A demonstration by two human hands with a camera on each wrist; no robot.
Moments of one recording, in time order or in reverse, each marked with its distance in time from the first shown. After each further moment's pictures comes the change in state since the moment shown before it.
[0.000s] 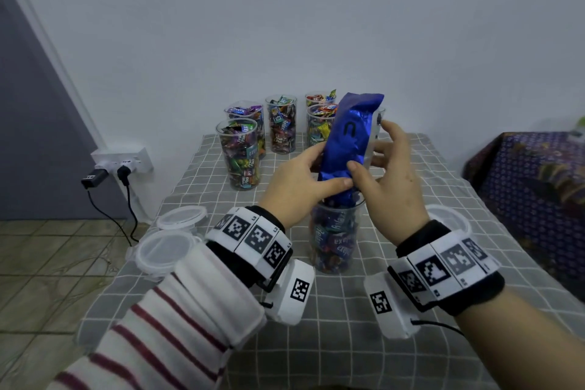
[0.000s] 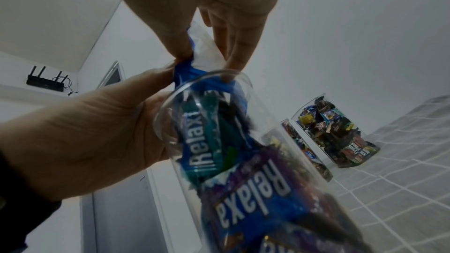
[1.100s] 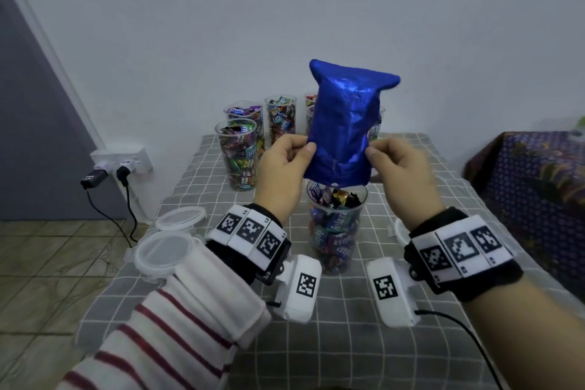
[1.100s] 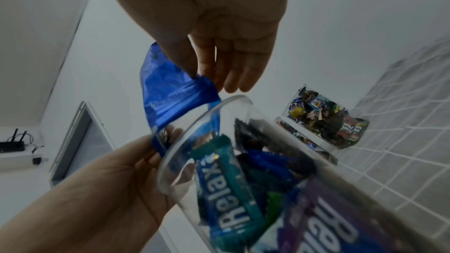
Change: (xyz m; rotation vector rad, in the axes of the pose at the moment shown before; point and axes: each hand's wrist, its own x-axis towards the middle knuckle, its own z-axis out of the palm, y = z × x) left_hand 0.013 -0.007 0.000 -0.338 0.339 0.034; right_hand 0.021 0.011 -0.009 0.189 -0.052 0.170
